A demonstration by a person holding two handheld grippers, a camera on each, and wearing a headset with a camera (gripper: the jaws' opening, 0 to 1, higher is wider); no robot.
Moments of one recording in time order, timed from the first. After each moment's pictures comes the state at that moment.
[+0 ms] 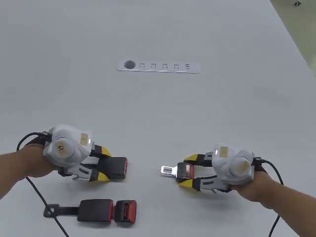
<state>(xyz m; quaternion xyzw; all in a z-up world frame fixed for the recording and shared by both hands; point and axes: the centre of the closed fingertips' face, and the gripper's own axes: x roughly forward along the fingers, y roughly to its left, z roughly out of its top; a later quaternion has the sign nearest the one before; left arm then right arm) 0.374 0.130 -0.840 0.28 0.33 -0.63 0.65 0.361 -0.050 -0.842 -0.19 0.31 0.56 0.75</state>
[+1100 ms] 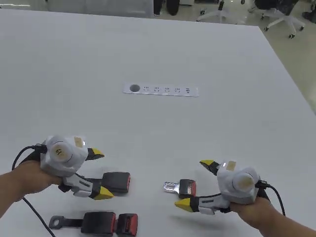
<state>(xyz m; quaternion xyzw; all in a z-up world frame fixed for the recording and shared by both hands) 0.387 0.149 -0.786 0.16 0.34 -0.50 0.78 0.369 -0.055 -0.804 -0.12 0.29 0.44 0.84</state>
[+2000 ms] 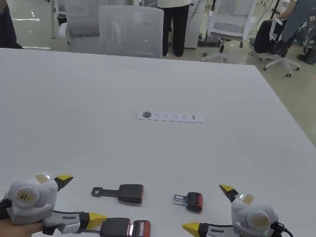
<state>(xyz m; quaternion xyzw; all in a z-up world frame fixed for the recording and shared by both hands) 0.308 0.219 -0.735 0.07 0.28 -0.35 0.89 0.312 -0.058 -0.764 -0.11 0.24 0.37 0.89</state>
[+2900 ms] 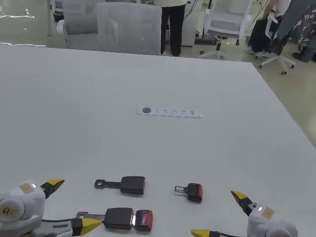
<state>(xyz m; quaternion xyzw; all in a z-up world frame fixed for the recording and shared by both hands) 0.277 0.234 -0.722 0.06 0.26 -0.34 0.90 0.267 -0.069 -0.746 -0.09 0.22 0.33 0.91</state>
